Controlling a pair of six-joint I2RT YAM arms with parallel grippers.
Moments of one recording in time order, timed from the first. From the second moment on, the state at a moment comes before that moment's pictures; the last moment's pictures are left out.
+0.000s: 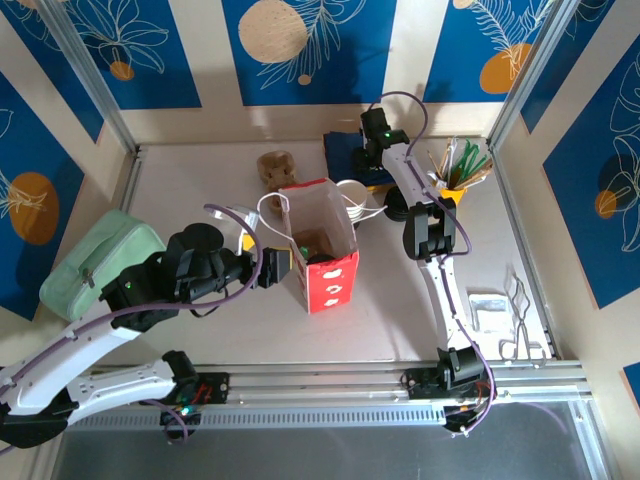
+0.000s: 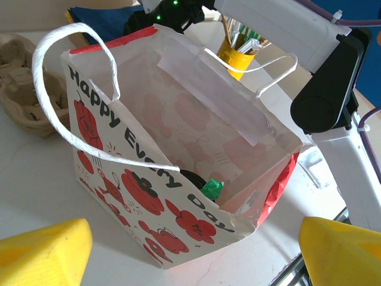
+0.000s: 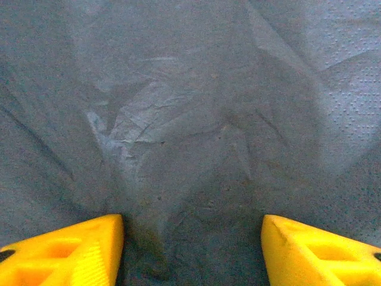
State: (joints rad) left arm -0.95 0.88 1.14 -0.73 -0.16 -0.46; right arm 0.26 2.66 2.61 -0.95 0.10 0.11
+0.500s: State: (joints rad) left arm -0.95 0.88 1.14 -0.73 -0.17 -0.46; right arm 0.25 2.66 2.63 -0.96 0.06 0.17
